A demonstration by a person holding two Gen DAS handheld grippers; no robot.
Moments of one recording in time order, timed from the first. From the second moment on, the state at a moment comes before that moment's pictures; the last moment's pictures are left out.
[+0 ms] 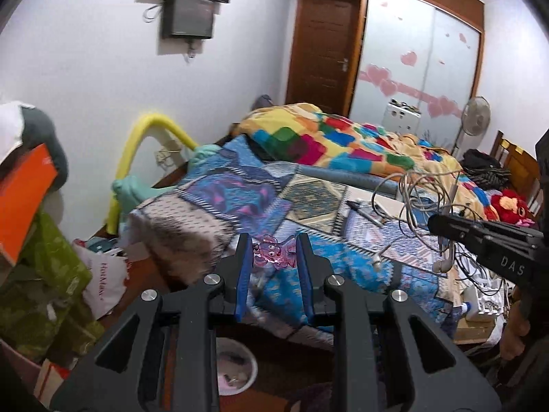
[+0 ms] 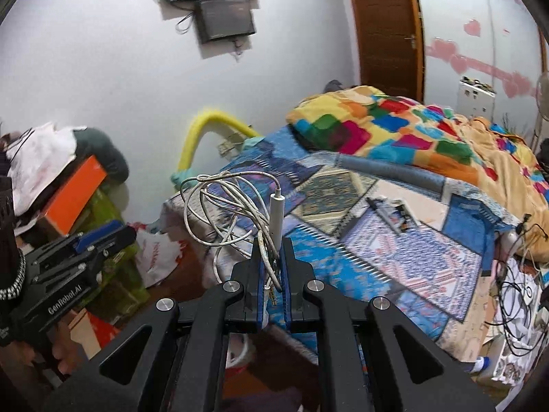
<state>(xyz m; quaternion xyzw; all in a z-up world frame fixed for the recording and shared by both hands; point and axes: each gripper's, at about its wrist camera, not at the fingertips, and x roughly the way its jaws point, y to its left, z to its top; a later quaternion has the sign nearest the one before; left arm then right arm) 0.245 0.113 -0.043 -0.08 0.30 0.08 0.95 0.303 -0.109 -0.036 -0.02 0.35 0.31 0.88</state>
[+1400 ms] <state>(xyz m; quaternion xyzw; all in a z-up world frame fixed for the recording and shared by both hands) 0.197 0.232 -0.304 -0.23 0.55 0.13 0.79 0.288 0.121 -0.313 -0.20 0.63 0.36 0.66</state>
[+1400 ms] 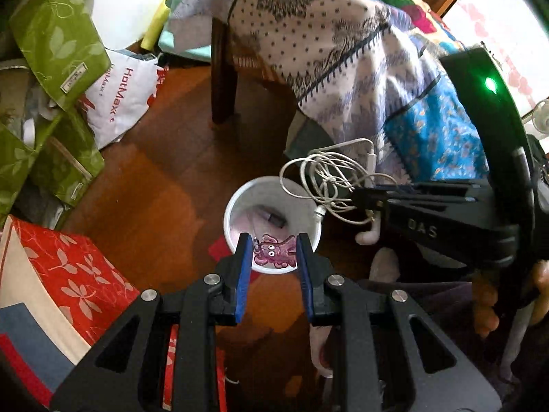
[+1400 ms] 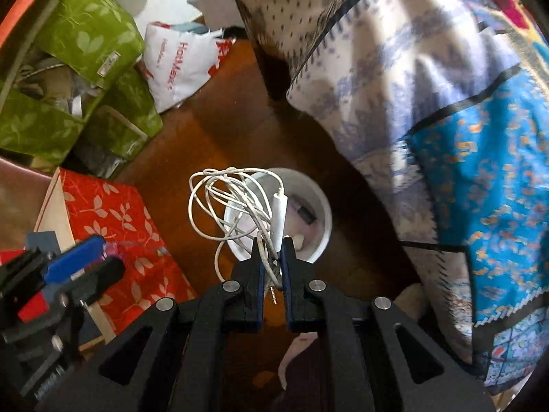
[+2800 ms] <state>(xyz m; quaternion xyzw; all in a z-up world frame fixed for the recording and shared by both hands) 0.211 0.149 -0.142 -0.12 0.44 0.14 0.88 0.276 -0.018 -0.128 -0.12 0.46 0.40 0.78</state>
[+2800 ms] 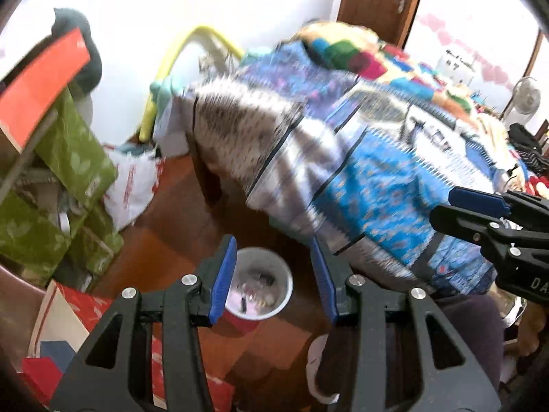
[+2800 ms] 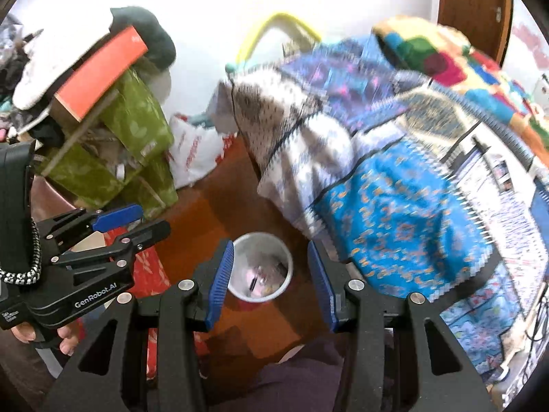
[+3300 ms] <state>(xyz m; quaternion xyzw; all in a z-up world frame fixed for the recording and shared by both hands) 0.221 0.050 -0.034 -0.07 0.32 0.08 0.94 0.254 -0.124 -0.029 -0.09 0.30 0.37 0.87</state>
